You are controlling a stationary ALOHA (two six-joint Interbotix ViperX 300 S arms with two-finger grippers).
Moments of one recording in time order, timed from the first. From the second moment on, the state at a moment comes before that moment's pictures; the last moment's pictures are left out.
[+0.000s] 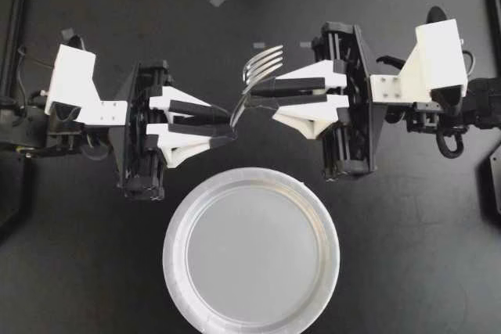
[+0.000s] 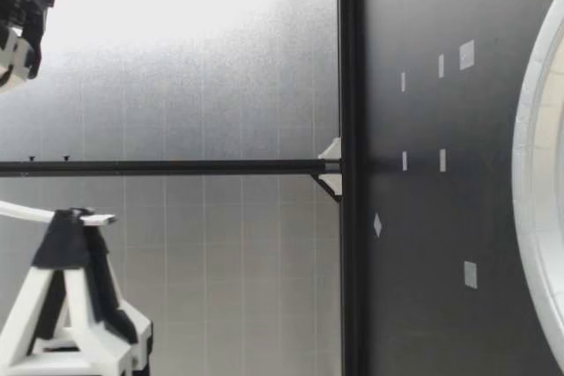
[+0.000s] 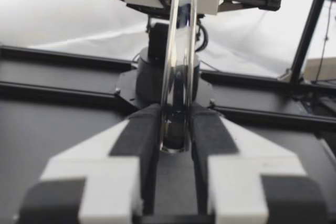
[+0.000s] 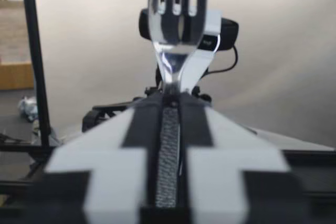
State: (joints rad) left arm 0.04 -0.26 0.91 0.06 -0.69 -0.18; right arm -0.11 -0.19 0.73 -0.21 -0.82 0.15
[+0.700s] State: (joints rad) left arm 0.03 -0.59 0.98 0.07 -0.09 -0.21; right arm -0.17 -0.42 0.96 -0.08 -0.57 0.16
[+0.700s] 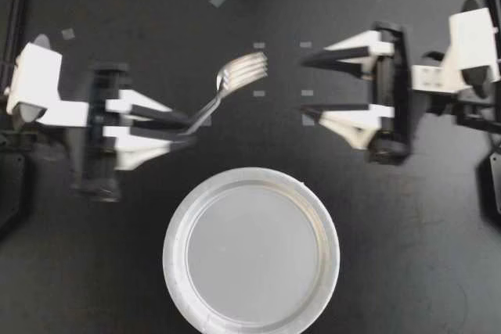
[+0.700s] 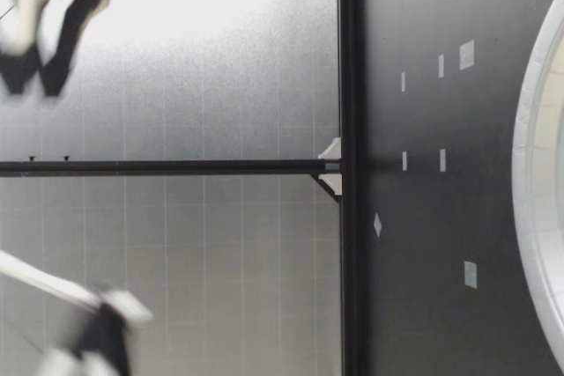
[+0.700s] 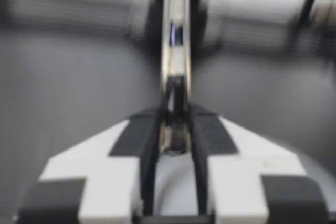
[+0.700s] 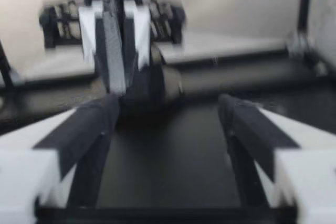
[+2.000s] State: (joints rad) left arm -0.22 -0.32 1.06 -0.16 0.48 -0.21; right arm -0.21 -0.41 1.00 -0.01 -0.40 0.16
